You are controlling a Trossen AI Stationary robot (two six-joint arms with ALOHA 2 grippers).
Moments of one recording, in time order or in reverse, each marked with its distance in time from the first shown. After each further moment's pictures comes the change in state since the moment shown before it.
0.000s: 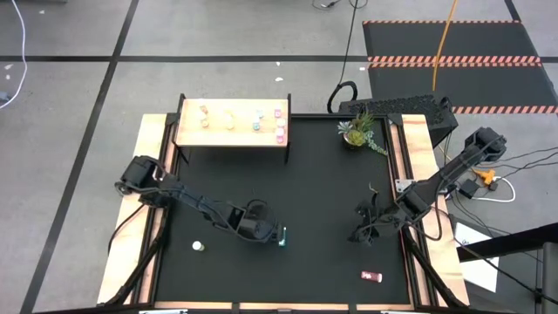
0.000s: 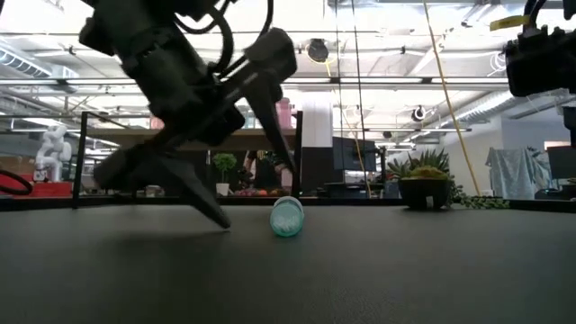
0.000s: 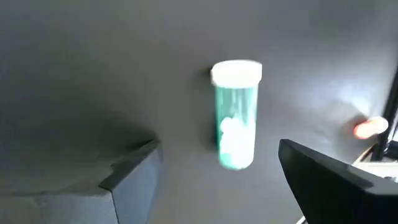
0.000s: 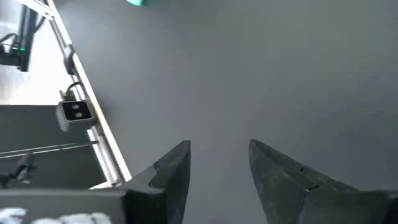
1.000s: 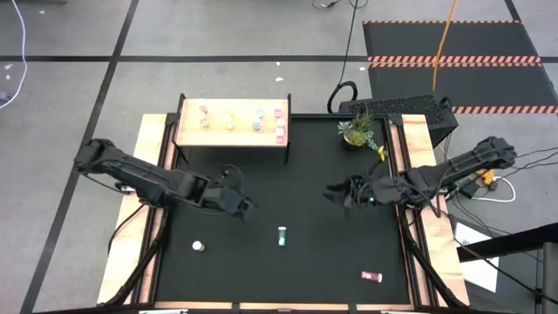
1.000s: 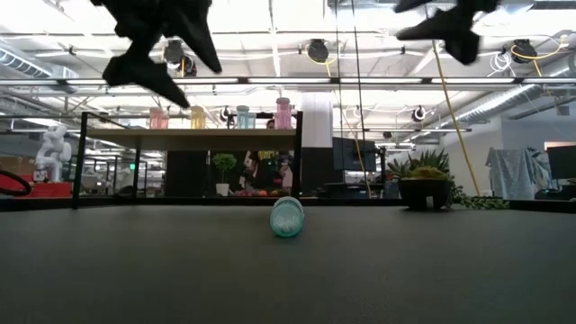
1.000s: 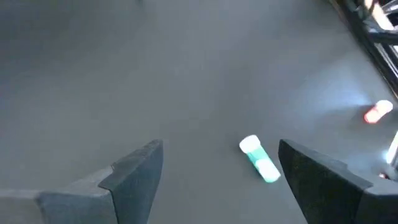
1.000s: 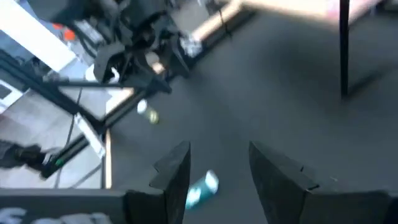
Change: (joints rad) left arm 0.073 -0.527 -0.032 -0.515 -0.237 0.614; right arm -0.309 -0.008 0.294 0.114 0.314 -0.670
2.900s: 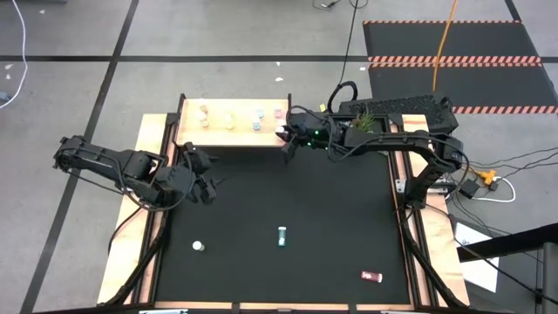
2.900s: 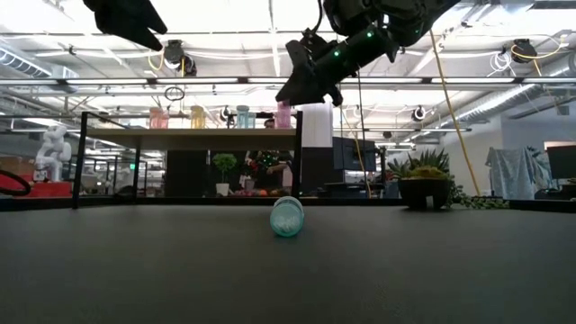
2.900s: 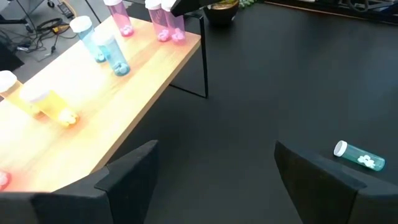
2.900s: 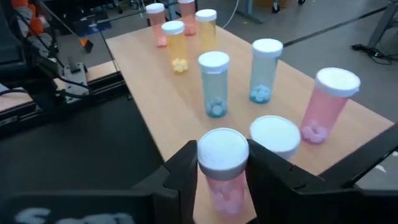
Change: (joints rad) left arm 0.002 -0.389 0.001 -0.271 -0.280 0.660; right arm -0.655 0.691 0.412 0.317 -0.342 -0.619
